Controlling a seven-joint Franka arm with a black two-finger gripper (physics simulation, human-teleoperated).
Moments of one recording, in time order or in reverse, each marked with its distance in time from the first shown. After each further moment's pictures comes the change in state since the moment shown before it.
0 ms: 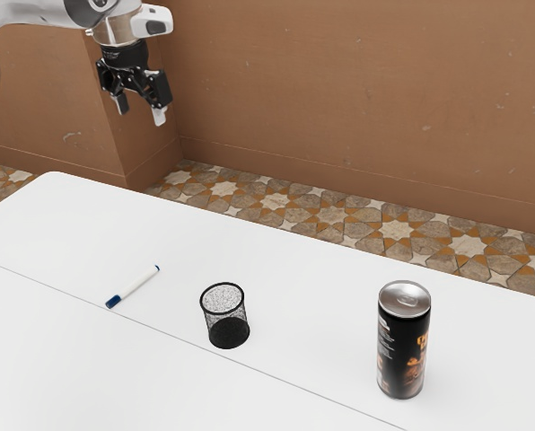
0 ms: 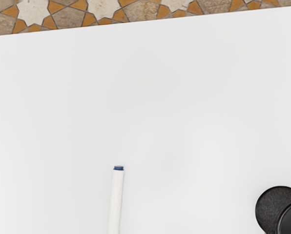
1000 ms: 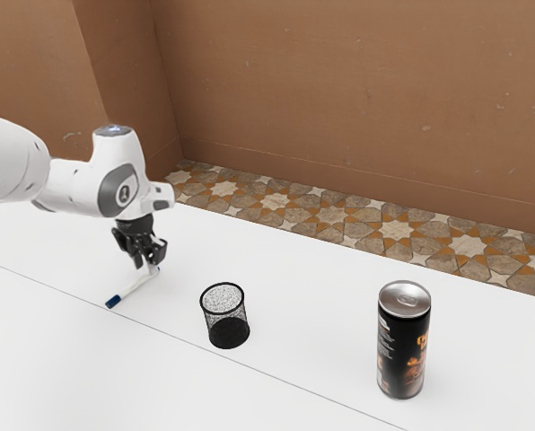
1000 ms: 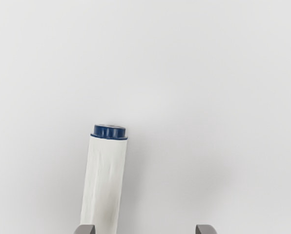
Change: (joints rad) arm 0.006 0.082 0.081 -0.768 -0.060 0.763 0.068
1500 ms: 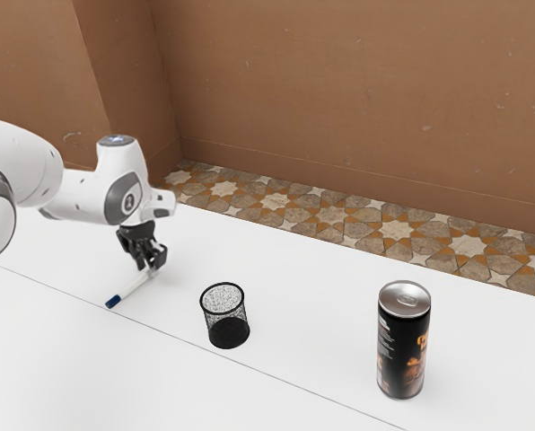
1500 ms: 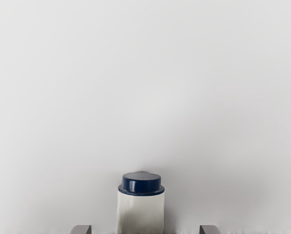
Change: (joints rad) arm 0.019 0.093 0.003 0.057 -0.016 0.056 0.112
